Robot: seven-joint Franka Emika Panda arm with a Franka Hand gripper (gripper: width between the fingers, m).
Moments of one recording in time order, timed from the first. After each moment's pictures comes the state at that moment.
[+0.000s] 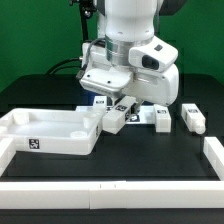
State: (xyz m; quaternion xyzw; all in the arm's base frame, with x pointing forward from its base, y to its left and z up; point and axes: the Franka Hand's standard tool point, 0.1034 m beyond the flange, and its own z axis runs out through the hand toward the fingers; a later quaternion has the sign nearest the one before) arm 0.414 0.002 0.042 -0.24 -0.96 0.04 0.11
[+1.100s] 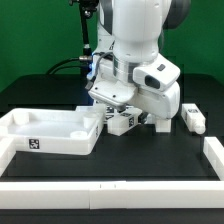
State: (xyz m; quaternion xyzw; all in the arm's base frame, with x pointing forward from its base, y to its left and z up) arm 0.374 0.019 0.012 -0.31 -0.94 0.06 0.15
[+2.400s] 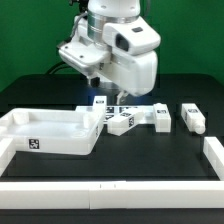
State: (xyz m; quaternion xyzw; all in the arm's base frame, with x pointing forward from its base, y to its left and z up) arm 0.441 -0.035 0.089 -0.47 -0.87 0.12 0.06
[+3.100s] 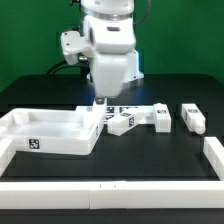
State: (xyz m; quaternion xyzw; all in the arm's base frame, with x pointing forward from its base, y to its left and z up) arm 0.437 -0.061 0.091 -0.69 -0.71 0.16 0.05
